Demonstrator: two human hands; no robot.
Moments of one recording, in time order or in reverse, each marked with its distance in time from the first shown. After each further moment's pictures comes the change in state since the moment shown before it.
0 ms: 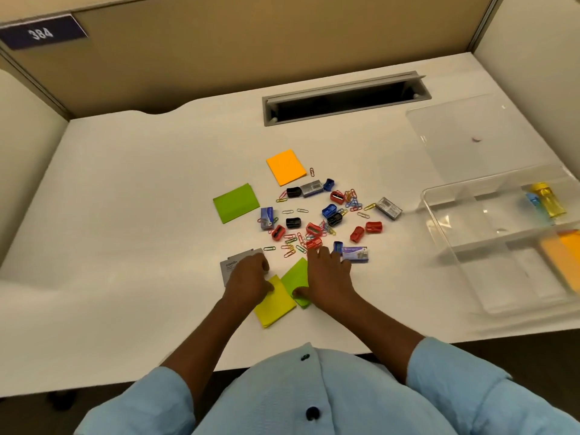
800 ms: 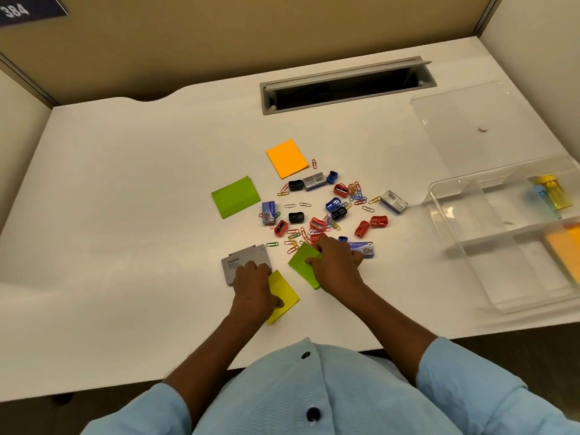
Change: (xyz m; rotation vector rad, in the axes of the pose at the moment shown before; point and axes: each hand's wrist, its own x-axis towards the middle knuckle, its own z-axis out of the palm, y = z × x) left_hand -0.012 -0.011 0.021 0.108 -0.002 -0.019; right_hand 0.013 -0.001 -0.012 0.335 0.127 0.179
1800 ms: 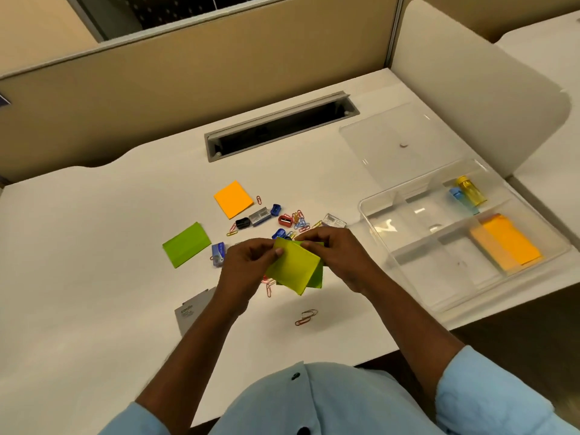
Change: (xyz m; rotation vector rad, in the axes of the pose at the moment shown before) left_hand -0.014 0.141 -0.072 -0.944 0.030 0.227; right_hand -0.003 0.079 -0.118 0.956 -0.033 -0.218
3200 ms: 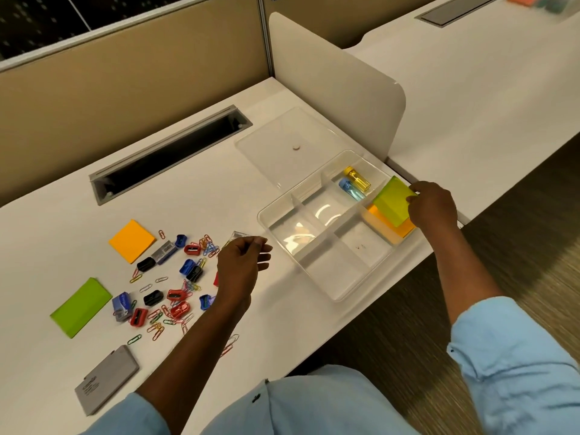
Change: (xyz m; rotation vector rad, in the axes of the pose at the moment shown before) left_hand 0.011 0.025 0.158 -0.104 -0.112 -0.021; right_hand -0.070 0.072 -0.310 -0.769 0.929 0.289
